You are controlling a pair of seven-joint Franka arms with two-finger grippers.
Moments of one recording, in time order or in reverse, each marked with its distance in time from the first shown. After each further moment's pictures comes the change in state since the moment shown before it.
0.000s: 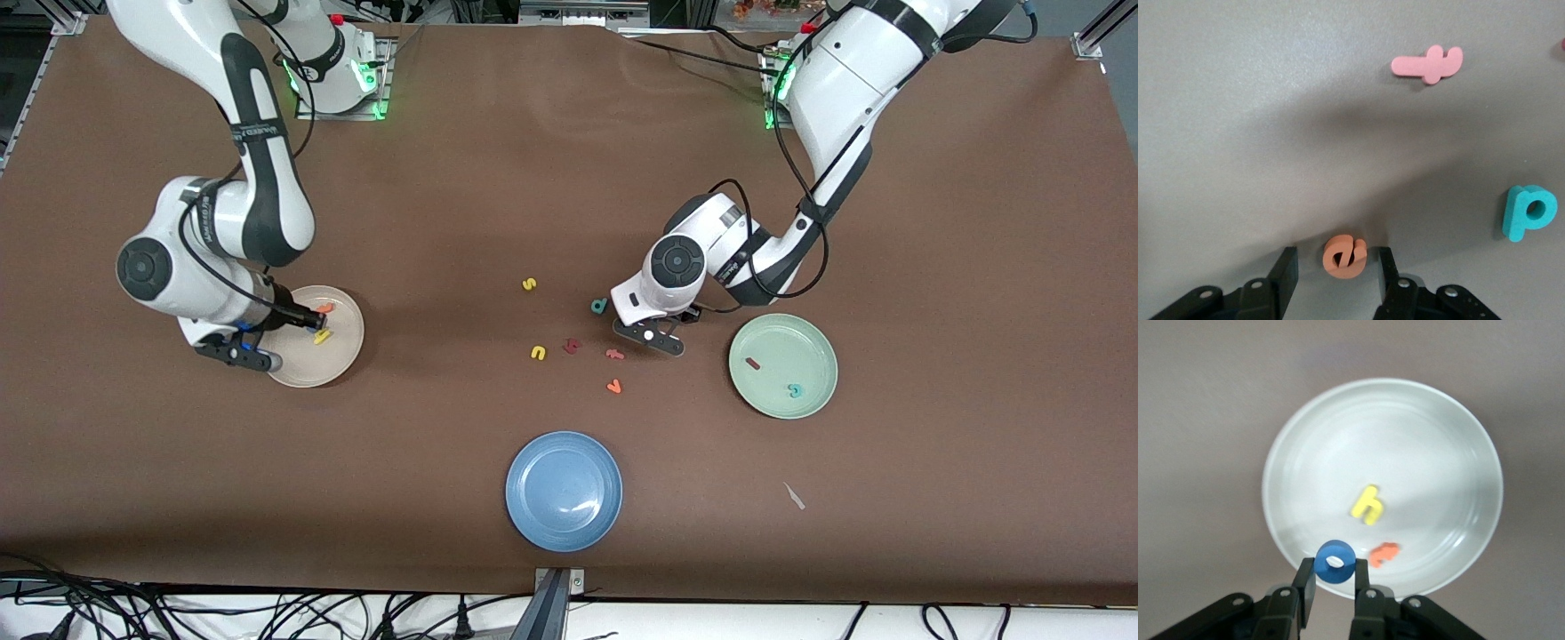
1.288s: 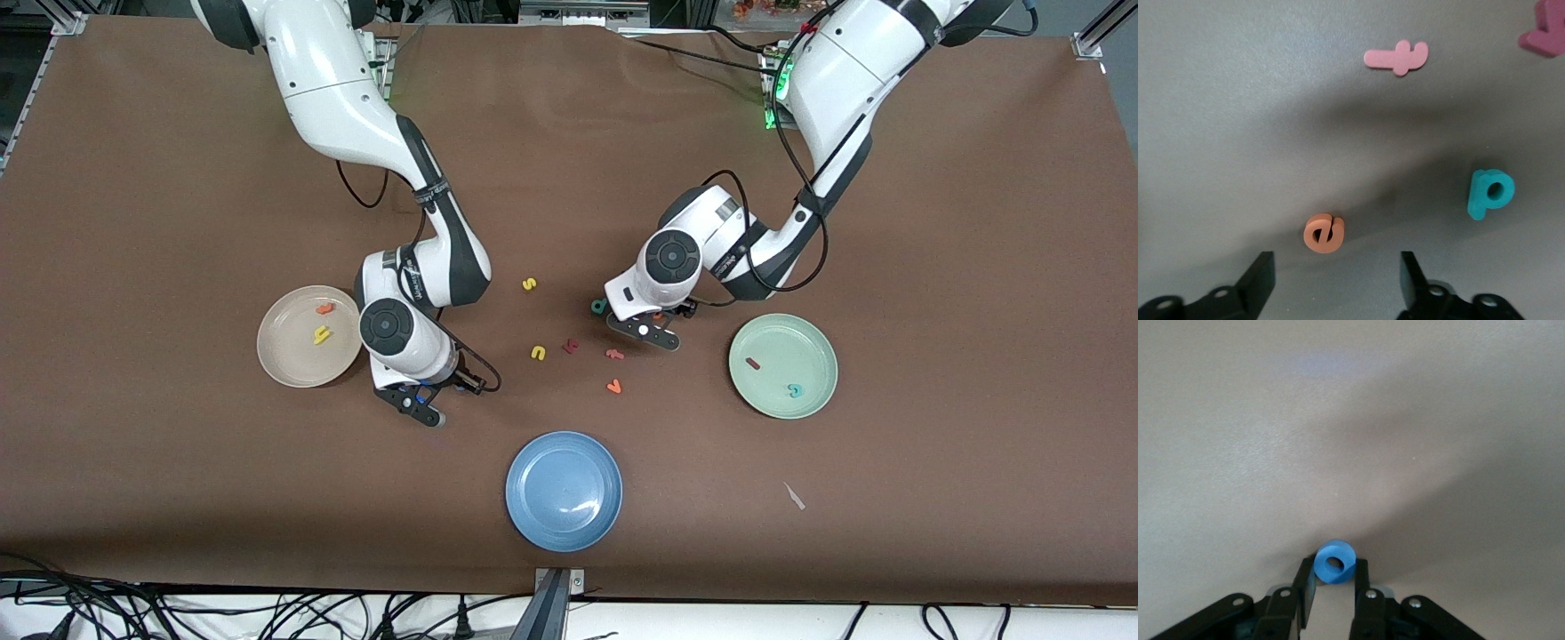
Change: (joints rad) left arm -0.003 -0.019 -0.016 0.010 -0.041 -0.050 -0.001; right arm 0.028 0.499 0.294 0.646 0.000 0.037 0.700
